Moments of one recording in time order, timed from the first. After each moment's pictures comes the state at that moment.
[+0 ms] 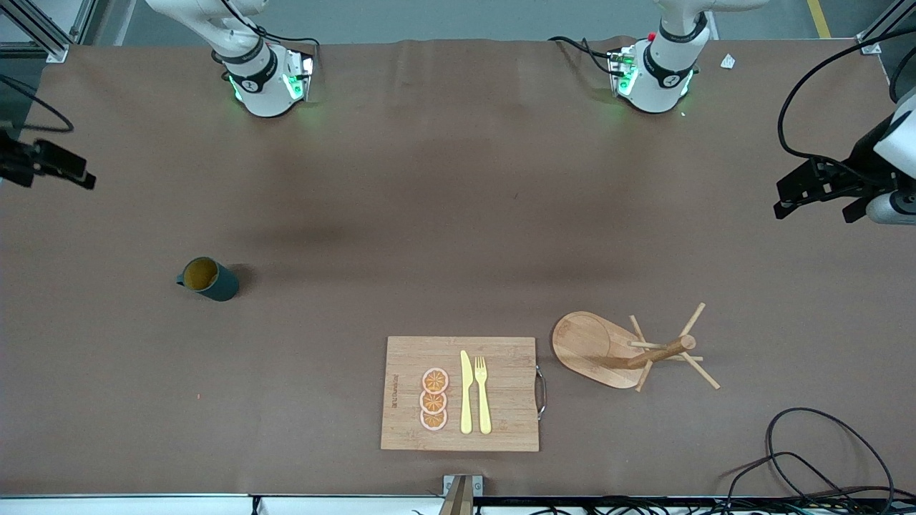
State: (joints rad) left arm -0.07 0.08 -0.02 -1.43 -0.03 1.61 -0.02; right arm -0.01 0.05 -0.08 -1.52 0.01 1.48 -0.03
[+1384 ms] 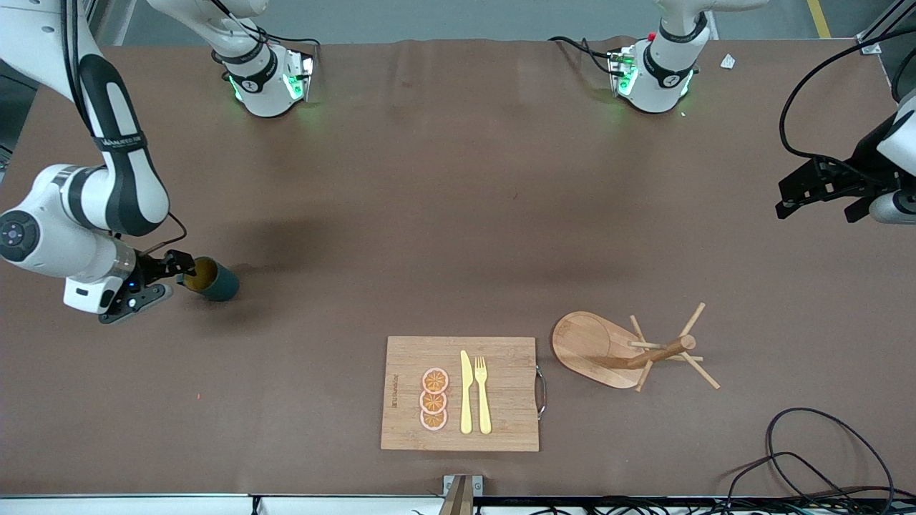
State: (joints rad) left arm -0.06 0.08 -0.01 -1.43 -0.03 1.61 -0.02; right arm -0.06 0.36 -0.09 -2.01 0.01 2.28 -0.68
